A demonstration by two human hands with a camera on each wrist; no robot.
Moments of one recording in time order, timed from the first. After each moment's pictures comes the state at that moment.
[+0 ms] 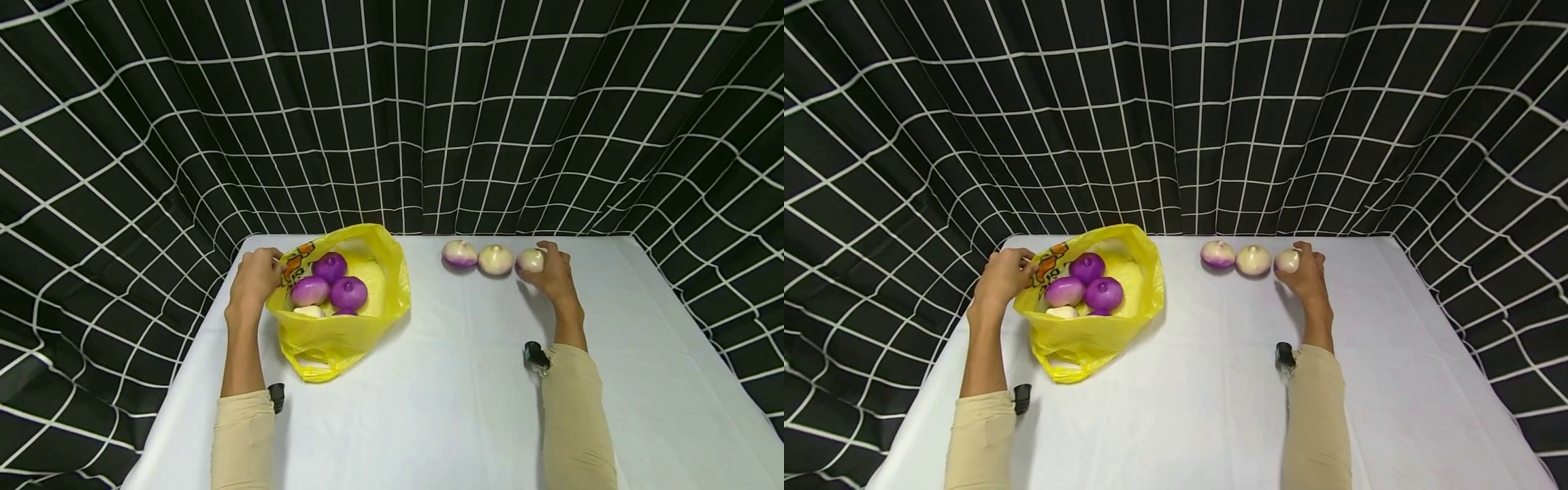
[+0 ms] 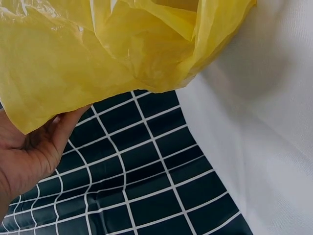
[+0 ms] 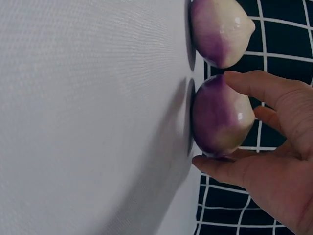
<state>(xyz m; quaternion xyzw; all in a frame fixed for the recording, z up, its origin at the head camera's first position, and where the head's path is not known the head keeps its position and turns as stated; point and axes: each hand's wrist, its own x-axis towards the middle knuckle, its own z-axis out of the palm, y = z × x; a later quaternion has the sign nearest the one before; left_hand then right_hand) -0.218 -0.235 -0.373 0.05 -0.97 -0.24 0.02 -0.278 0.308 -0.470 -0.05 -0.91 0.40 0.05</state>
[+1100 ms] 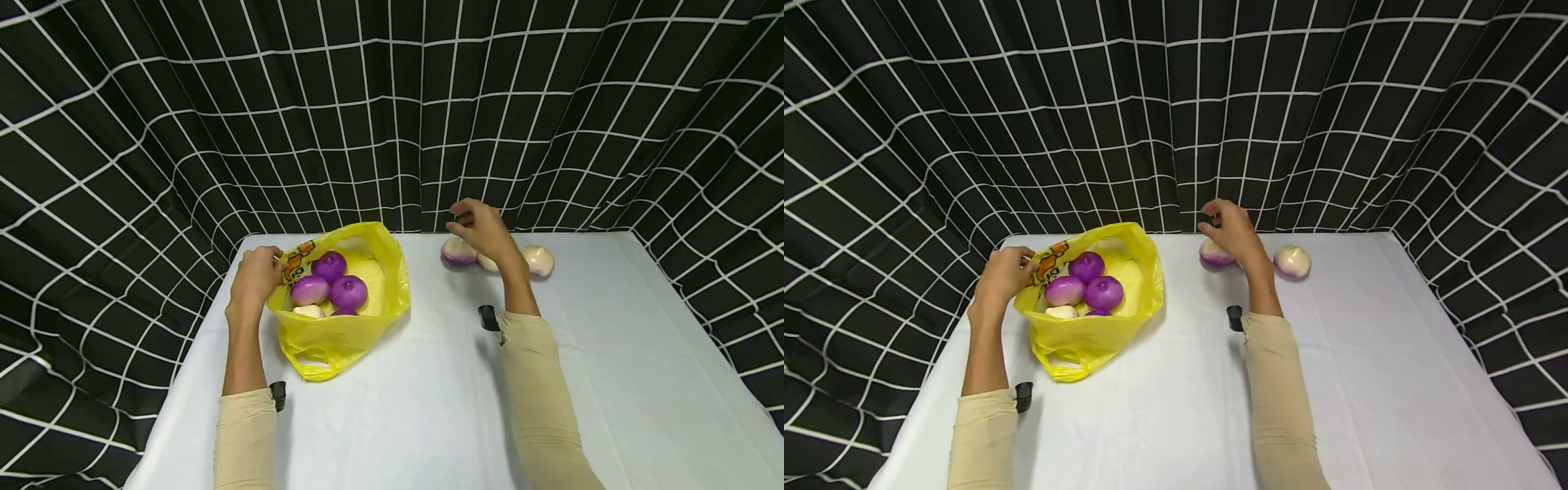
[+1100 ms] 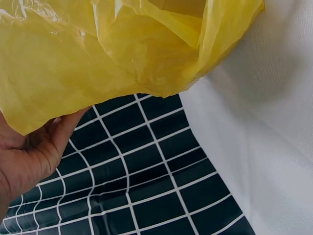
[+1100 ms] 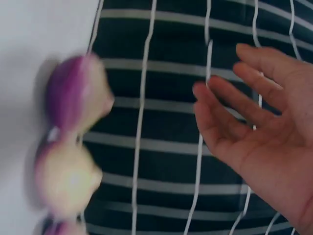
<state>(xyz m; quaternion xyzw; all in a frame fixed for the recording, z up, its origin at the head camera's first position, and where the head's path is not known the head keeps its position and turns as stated) -0.221 -0.231 -0.373 0.04 -0.97 -0.25 0.02 -0.298 0.181 -0.369 0.16 -0.90 0.40 0.05</state>
